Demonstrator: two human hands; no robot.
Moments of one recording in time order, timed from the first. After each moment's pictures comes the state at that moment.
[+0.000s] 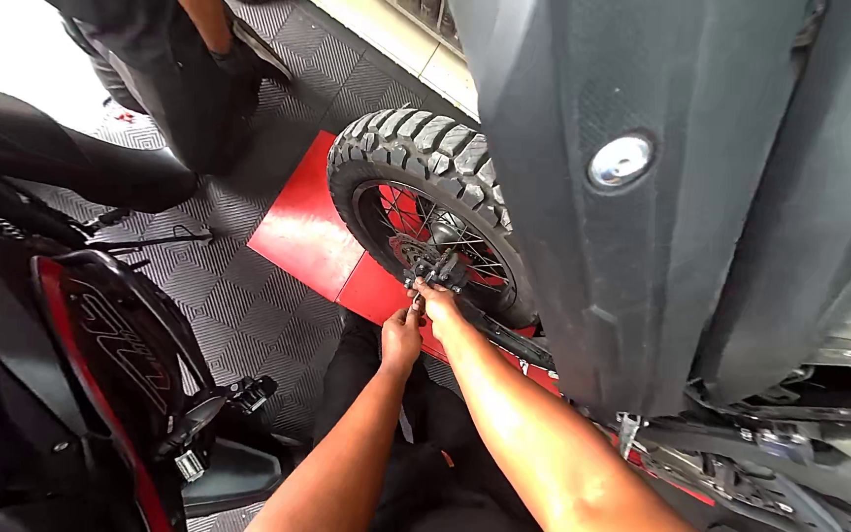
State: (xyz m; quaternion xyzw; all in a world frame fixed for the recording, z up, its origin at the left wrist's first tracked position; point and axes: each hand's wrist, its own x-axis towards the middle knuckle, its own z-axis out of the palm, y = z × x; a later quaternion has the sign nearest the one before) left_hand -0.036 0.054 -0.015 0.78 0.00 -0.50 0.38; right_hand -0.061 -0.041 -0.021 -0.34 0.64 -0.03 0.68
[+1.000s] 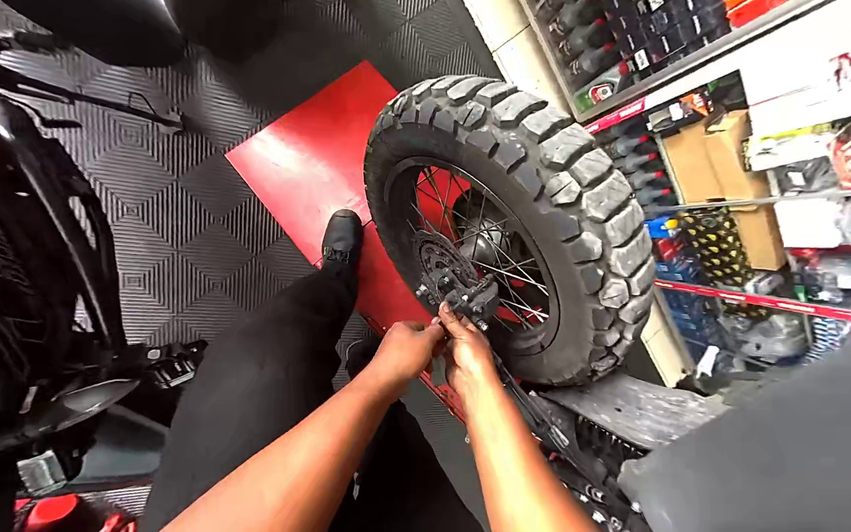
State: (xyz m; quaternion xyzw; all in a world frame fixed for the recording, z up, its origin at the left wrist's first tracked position) left_hand 0.021 0.043 -0.019 0.64 0.10 -0.67 0.36; right_hand -0.067 -0.040 -0.034 -0.33 0.66 -0.01 0.68
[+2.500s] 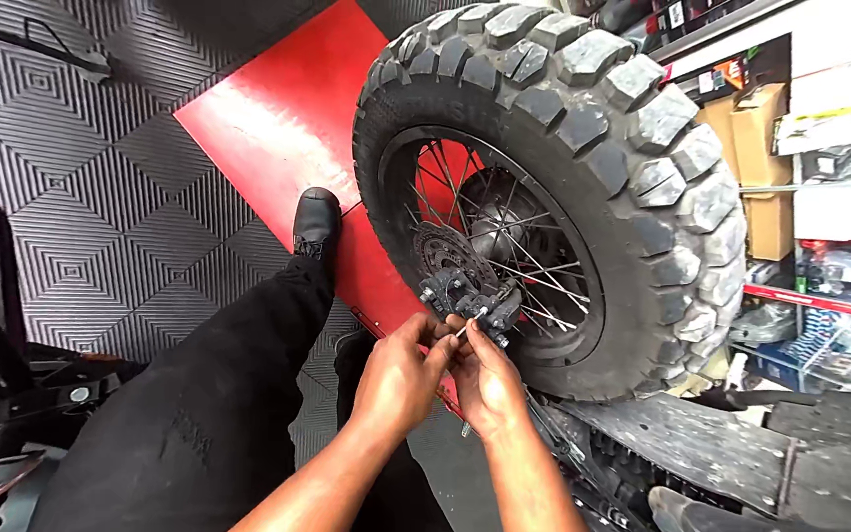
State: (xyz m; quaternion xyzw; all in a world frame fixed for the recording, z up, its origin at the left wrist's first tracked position) left_hand 0.036 0.057 -0.035 0.74 -0.06 -0.57 0.37; right_hand -0.075 -0.041 -0.042 -0.27 0.62 -0.06 0.73
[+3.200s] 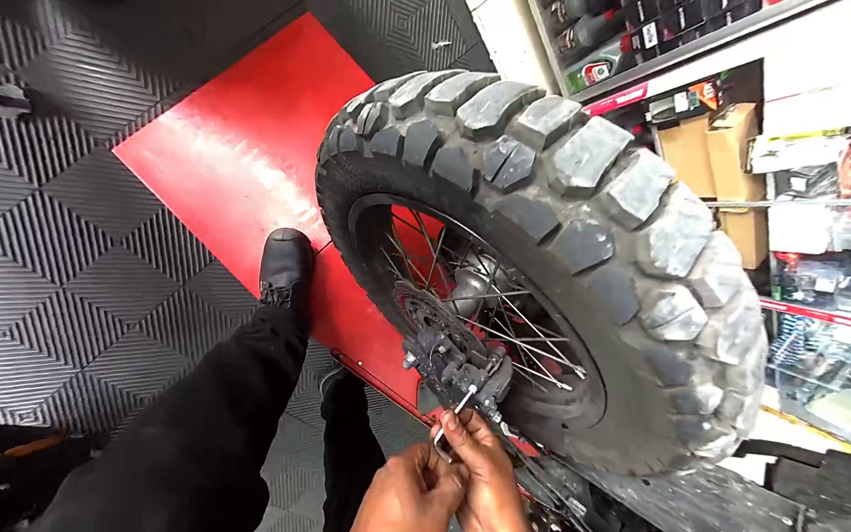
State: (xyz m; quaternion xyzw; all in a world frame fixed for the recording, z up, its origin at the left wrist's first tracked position) left_hand 0.046 0.046 -0.029 0.56 0.04 -0.77 0.30; right_hand -0.073 -0.040 -0.047 -0.28 0.66 -0.06 0.70
